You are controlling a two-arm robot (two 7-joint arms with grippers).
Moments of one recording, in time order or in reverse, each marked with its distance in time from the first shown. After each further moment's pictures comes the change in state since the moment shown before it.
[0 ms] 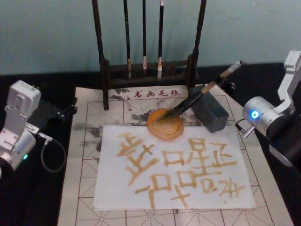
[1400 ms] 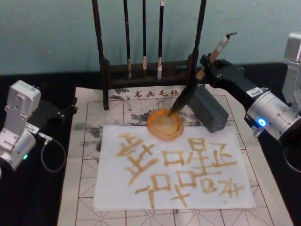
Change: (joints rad) left arm 0.000 0.000 0.000 0.000 0.000 0.000 0.000; right arm -0.068 0.182 -0.122 -0.213 -0.394 -0.293 0.287
